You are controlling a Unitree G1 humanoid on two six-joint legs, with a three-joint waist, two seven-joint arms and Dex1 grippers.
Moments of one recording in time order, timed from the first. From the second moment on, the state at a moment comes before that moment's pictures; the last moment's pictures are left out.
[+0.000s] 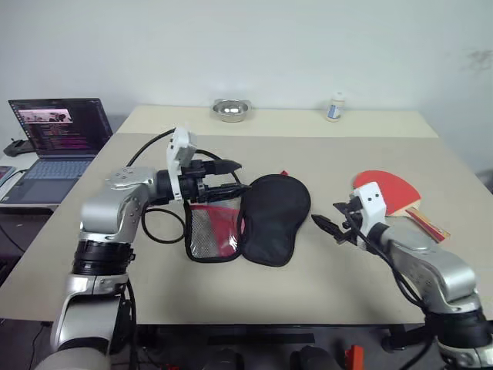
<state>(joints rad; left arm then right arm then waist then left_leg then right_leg) -0.72 0.65 0.06 0.08 -0.51 0.61 -1.24 -0.38 -0.46 0.01 -0.26 0.48 0.86 0.33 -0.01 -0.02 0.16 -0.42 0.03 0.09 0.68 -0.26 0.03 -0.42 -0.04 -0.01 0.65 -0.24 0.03</state>
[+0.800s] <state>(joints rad) -0.59 0.80 0.06 0.00 -0.51 0.53 -1.34 -0.54 -0.23 0.09 0.05 0.33 0.87 0.31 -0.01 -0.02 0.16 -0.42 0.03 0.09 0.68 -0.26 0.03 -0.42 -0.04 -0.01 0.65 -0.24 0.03</state>
